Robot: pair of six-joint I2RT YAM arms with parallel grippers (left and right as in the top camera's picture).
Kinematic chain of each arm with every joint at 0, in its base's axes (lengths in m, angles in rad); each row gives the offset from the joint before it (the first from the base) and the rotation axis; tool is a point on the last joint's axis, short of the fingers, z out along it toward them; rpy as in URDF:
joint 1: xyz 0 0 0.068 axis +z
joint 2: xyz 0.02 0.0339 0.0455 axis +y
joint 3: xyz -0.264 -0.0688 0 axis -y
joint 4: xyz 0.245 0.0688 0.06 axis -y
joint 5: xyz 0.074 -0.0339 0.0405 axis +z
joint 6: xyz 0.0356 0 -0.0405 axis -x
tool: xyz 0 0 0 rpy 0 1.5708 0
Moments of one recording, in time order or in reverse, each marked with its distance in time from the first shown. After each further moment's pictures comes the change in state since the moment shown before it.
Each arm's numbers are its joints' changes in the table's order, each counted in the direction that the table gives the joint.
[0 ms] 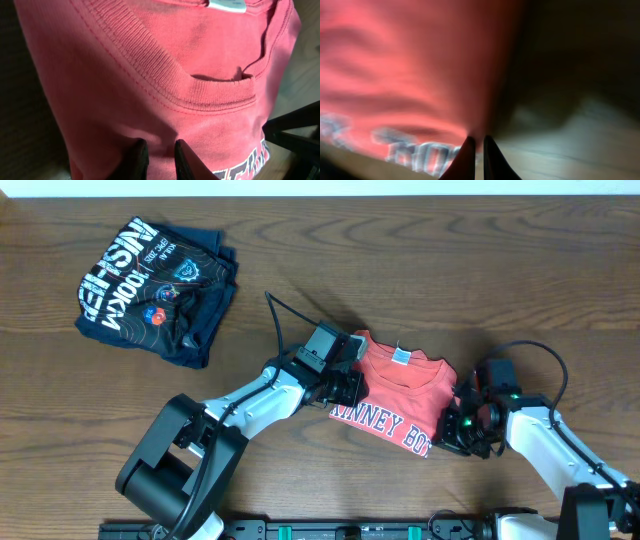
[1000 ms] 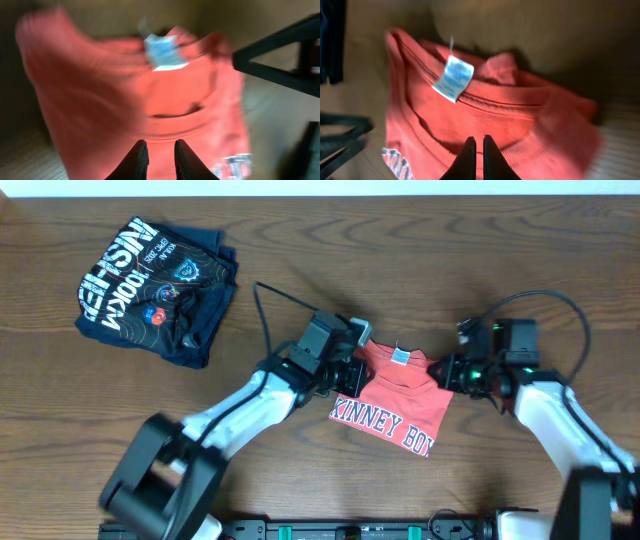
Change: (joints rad) left arm 0.007 -0.076 -0.008 0.096 0.023 -0.039; right arm -0.056 0.099 0.173 0.323 0.175 0.106
